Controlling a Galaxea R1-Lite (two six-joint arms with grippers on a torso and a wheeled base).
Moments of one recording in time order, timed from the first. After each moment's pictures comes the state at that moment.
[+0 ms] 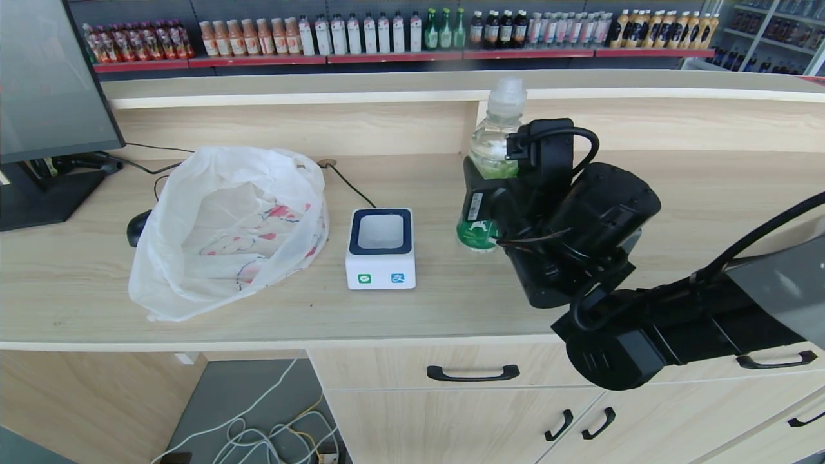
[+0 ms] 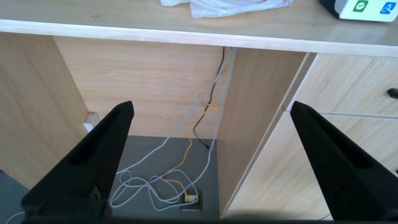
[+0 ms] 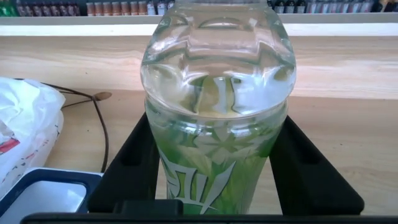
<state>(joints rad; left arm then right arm) 0.00 0.00 0.00 0.00 0.00 0.00 0.68 2.02 -1.12 -1.35 -0.50 -0.23</state>
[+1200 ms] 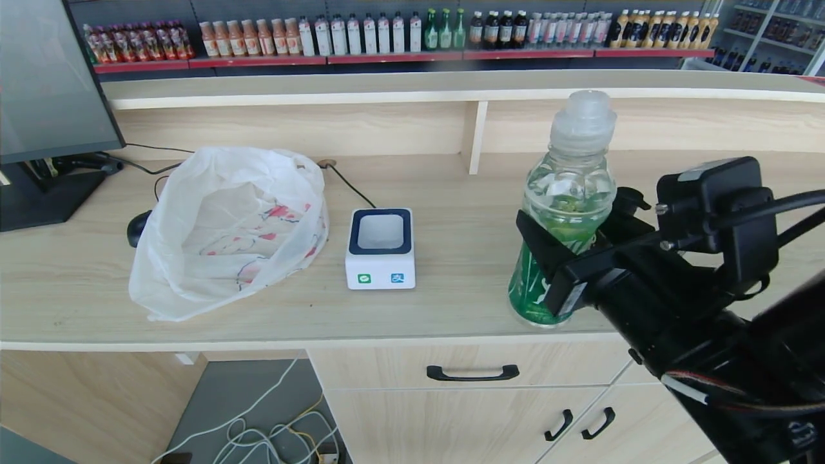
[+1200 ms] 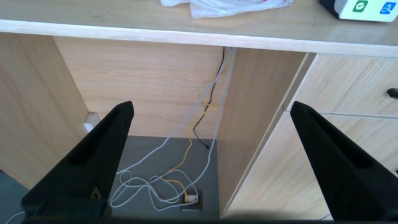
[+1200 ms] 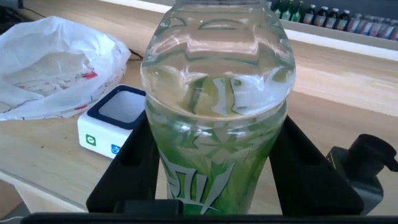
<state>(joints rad) 0.00 0.00 0.00 0.00 0.00 0.00 0.87 1.59 -0.53 -1.41 -0.50 -0.35</state>
